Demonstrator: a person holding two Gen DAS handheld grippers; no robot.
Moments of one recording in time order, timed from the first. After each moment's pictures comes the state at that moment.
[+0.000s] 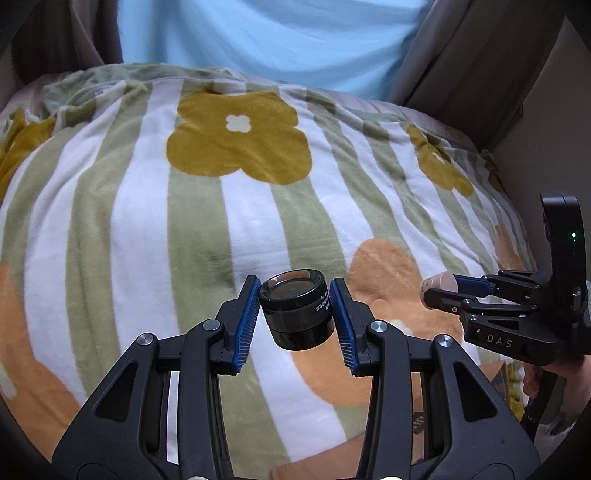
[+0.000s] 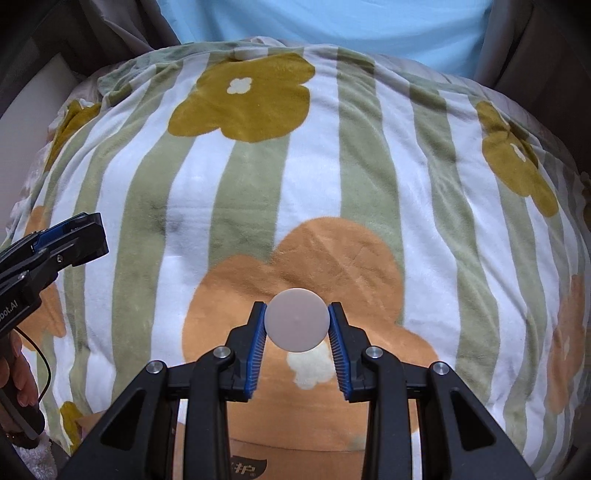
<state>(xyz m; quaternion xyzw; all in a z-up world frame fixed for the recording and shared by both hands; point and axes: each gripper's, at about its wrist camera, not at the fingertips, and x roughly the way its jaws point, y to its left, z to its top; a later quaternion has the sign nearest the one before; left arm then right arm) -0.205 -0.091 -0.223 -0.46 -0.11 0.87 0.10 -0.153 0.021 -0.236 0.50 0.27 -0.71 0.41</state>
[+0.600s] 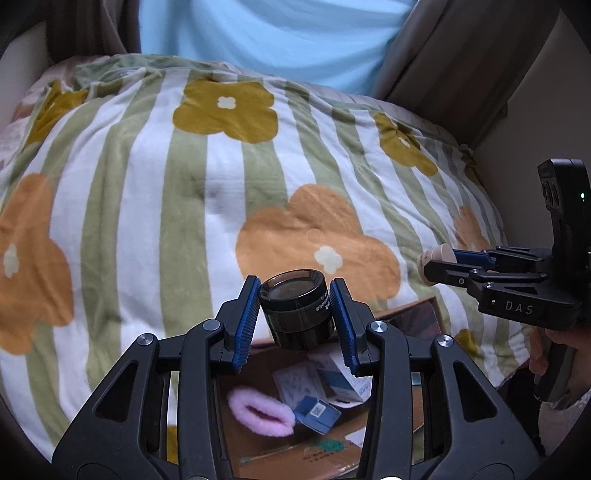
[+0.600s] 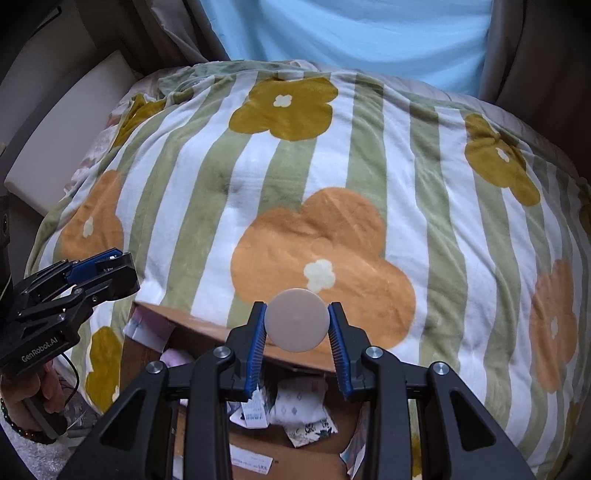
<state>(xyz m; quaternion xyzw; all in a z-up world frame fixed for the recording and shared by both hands) -0.049 -0.029 -0.175 -0.47 -0.15 0.86 0.08 -0.092 0.140 -0.176 0.50 0.27 -0.68 0.47</state>
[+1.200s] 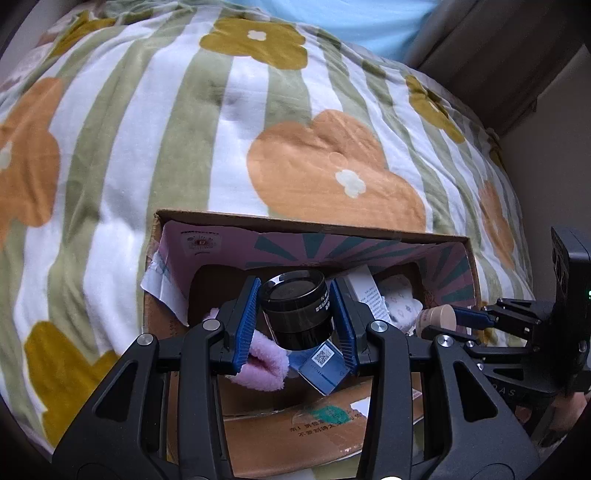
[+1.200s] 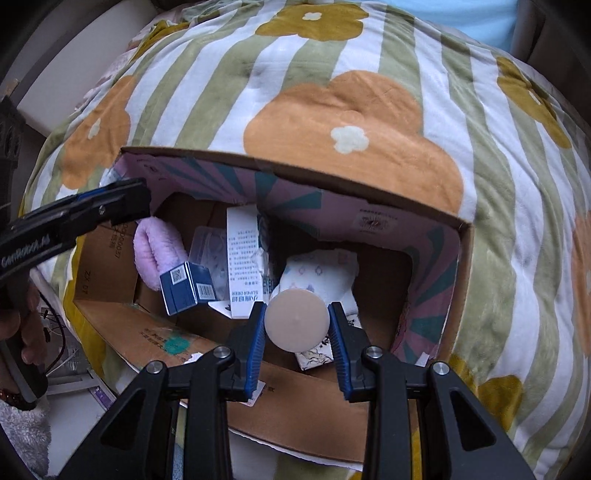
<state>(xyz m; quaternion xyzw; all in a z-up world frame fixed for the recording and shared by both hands) -0.004 -0.007 -0.259 -0.53 -0.19 0.83 0.03 -0.044 0.207 -0.269 0.54 0.32 -0.61 0.48</state>
